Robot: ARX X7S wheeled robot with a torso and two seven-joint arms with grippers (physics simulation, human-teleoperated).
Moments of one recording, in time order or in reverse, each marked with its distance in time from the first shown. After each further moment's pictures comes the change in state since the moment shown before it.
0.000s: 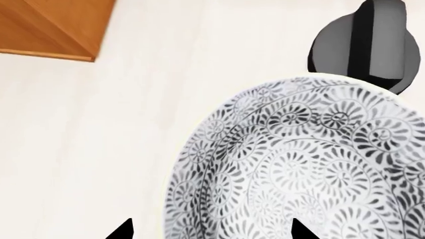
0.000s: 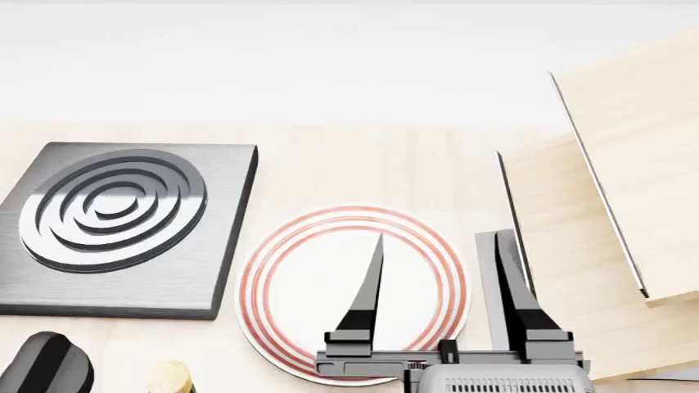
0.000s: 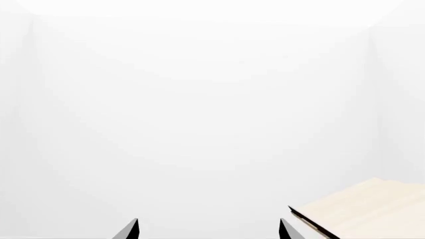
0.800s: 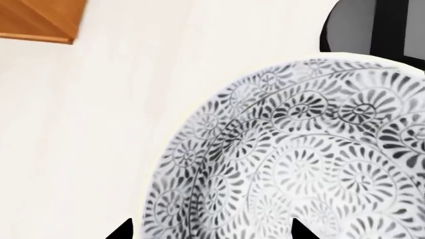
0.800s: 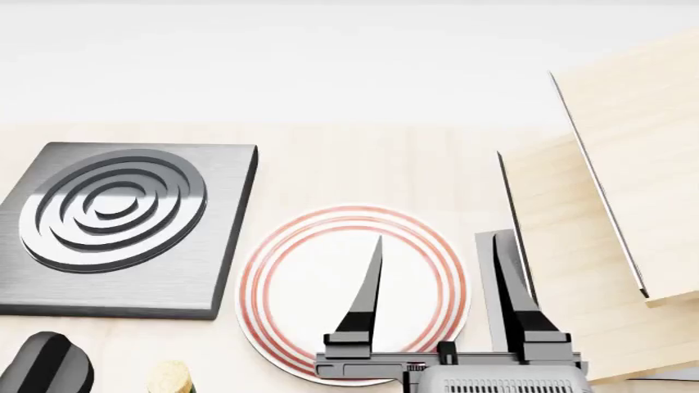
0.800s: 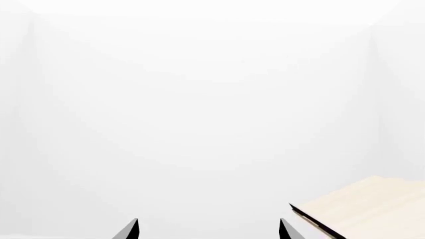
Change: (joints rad) left arm -0.099 0.045 0.162 -0.084 0.121 0.007 0.065; right arm 0.003 0.005 -0.012 0.012 0.006 -0.010 0.007
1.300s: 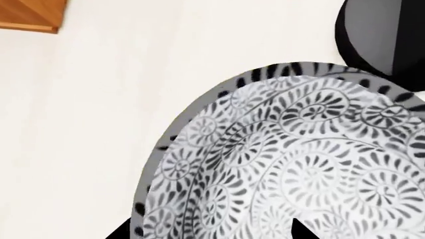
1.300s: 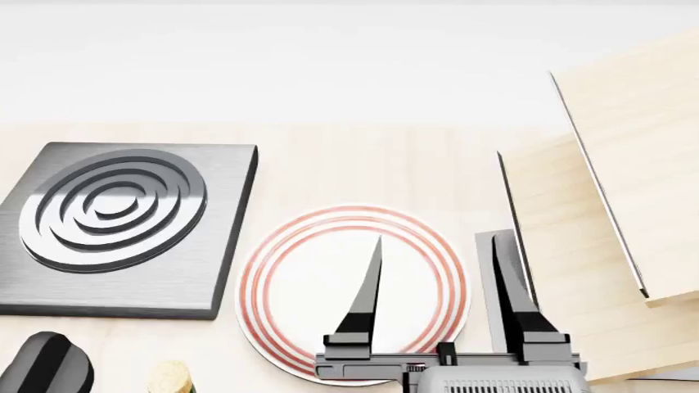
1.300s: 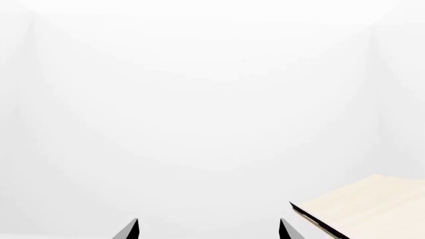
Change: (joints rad) left arm -0.071 0.039 0.099 -0.072 0.106 0.003 0.062; right arm 0.002 0.003 -0.007 0.007 0.004 -0.006 0.004
